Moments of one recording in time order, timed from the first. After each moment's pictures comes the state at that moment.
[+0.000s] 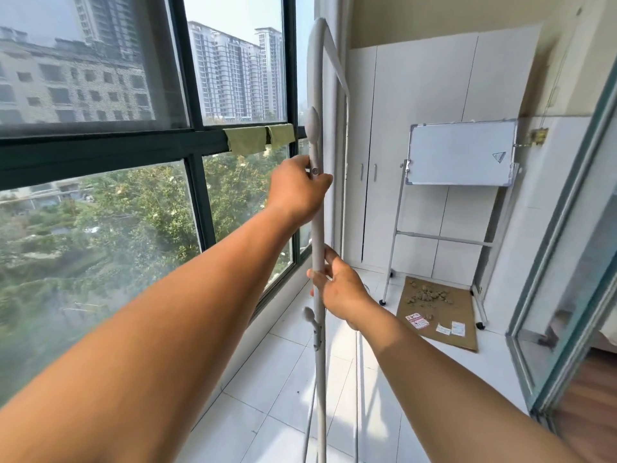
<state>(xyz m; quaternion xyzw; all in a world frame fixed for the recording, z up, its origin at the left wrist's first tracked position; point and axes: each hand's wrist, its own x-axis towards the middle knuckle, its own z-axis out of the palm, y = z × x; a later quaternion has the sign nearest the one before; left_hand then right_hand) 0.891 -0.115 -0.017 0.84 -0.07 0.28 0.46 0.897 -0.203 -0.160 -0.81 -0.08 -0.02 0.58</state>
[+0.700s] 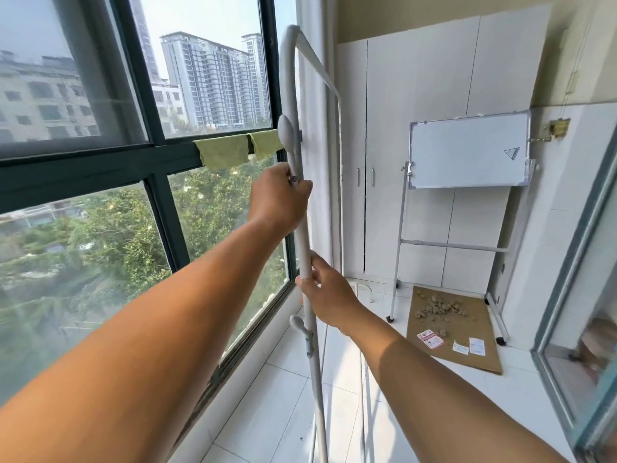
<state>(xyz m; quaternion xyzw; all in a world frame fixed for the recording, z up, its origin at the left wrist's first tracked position) 1.073 -0.122 -0.018 0.85 -0.05 0.29 0.44 1.080 -0.210 -0.159 -0.84 -0.12 -0.06 0.53</state>
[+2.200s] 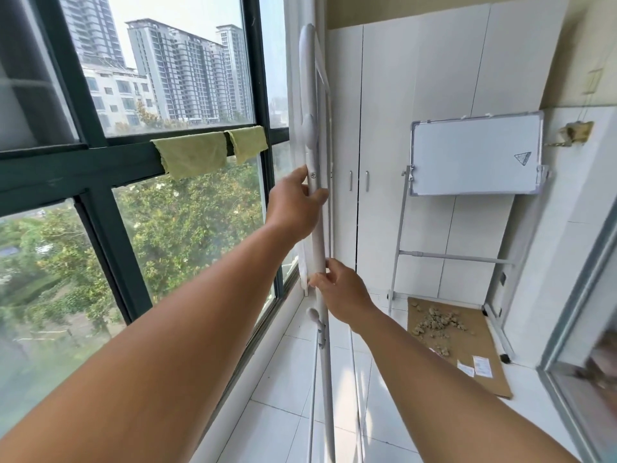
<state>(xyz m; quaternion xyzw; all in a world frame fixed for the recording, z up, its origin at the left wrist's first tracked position) 1.310 -0.103 -0.035 0.83 -0.10 0.18 0.52 1.305 -0.196 -0.166 -0.85 -0.04 -0.10 0.51</state>
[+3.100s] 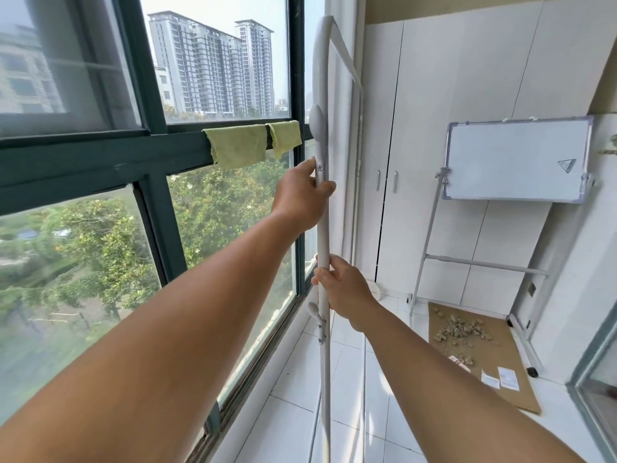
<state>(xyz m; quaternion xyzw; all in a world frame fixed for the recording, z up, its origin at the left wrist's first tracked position) 1.330 0.007 -0.035 0.83 -0.11 0.18 0.52 1.327 -0.088 -0.168 -0.83 -0.06 -0.07 0.56</state>
